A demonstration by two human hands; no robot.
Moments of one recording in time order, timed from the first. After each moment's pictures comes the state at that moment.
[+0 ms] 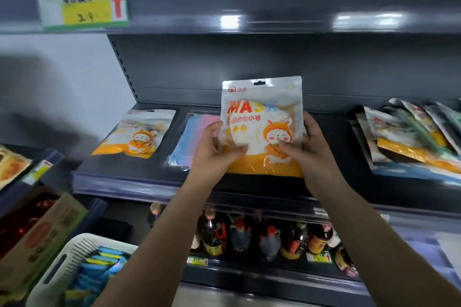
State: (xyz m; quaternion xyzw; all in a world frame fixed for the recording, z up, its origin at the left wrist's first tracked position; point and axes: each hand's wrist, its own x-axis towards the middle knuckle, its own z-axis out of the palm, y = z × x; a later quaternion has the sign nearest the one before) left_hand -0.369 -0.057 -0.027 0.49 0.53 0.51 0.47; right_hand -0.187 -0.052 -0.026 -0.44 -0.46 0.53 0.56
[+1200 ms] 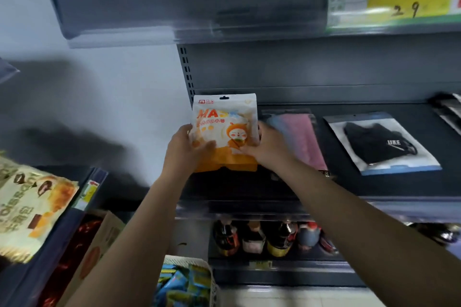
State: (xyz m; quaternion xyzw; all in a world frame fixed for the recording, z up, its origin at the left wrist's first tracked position) left_hand -0.665 0.033 -0.043 0.56 0.68 0.35 0.32; right_hand -0.490 0.039 -0.051 -0.65 -0.64 0.31 0.28
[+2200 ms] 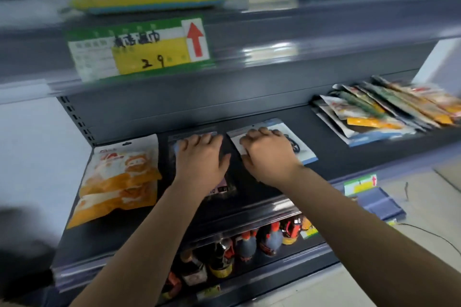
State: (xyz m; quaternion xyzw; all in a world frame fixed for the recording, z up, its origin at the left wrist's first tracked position) left_hand -0.457 0.018 -0.013 0.86 0.49 0.09 -0.05; right_hand -0.315 -0.030 0.005 -0.68 -0.73 -0.10 0.05
